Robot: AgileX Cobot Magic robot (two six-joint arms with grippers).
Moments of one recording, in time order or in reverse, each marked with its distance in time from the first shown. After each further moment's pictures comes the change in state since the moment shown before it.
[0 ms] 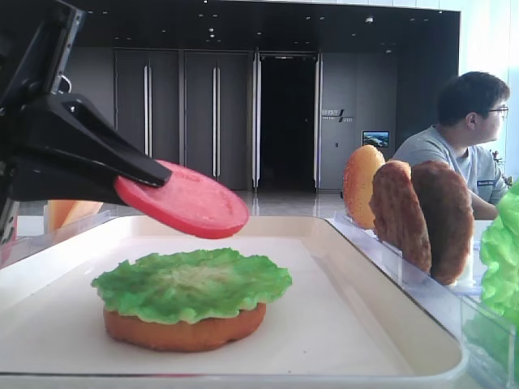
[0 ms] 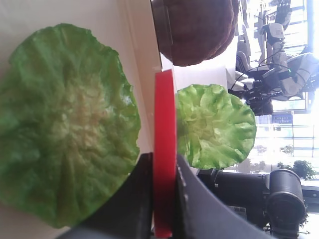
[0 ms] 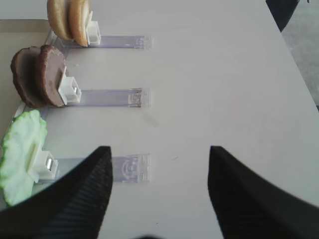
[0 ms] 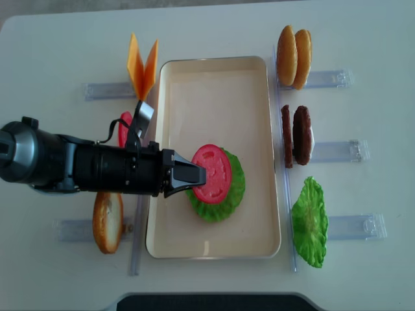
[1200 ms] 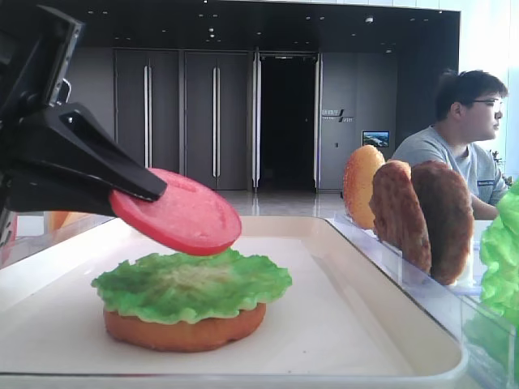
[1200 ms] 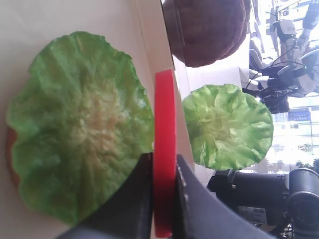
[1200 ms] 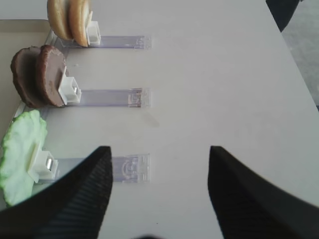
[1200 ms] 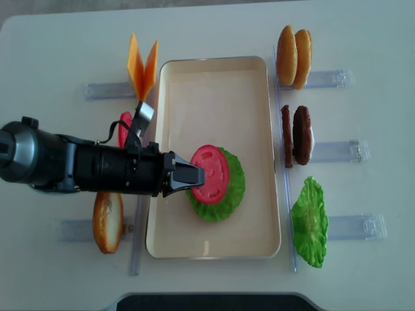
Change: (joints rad) left arm 0.000 0.000 0.000 0.000 -0.040 0.051; right arm 0.000 0.000 0.000 0.000 0.000 0.000
